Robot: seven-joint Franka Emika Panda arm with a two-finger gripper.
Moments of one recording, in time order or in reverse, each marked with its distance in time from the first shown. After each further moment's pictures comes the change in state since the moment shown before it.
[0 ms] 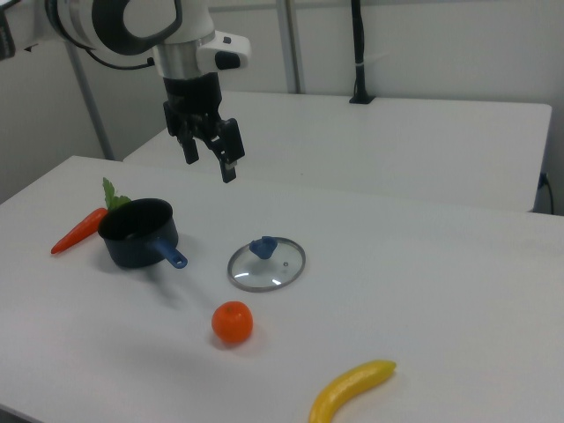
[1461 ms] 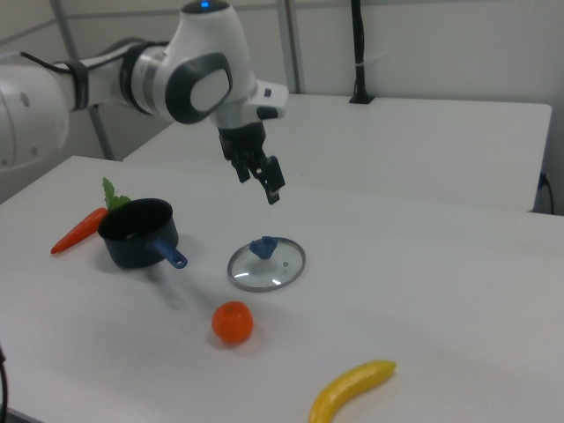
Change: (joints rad) arm 0.044 0.218 -0.010 -0.016 0.011 0.385 0.159
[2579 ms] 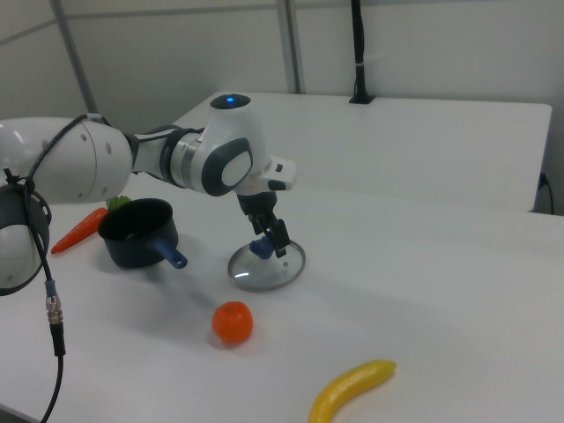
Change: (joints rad) arm 0.071 0.285 -0.002 0.002 -0.017 0.247 0.174
